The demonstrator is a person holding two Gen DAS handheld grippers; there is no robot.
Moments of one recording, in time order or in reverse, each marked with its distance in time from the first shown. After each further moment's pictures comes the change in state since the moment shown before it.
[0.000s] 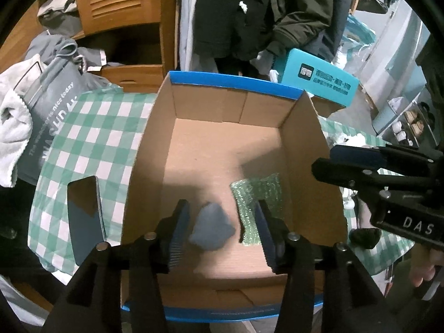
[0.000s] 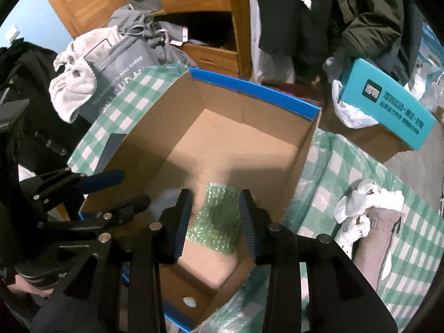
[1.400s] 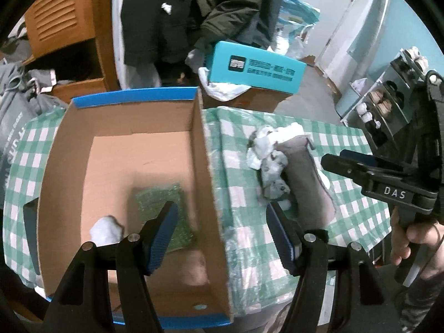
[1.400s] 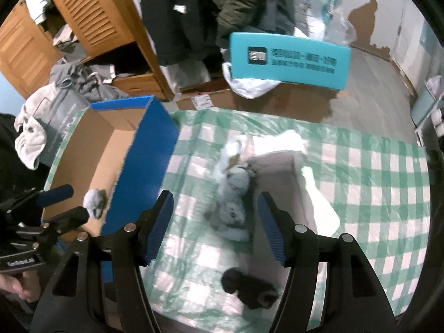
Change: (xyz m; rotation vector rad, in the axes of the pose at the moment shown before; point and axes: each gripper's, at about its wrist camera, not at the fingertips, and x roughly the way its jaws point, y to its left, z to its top) left arm 0.001 -0.125 0.011 0.124 0.020 -0.161; right arm -0.073 -0.159 -0.082 0.307 -0.095 -0.136
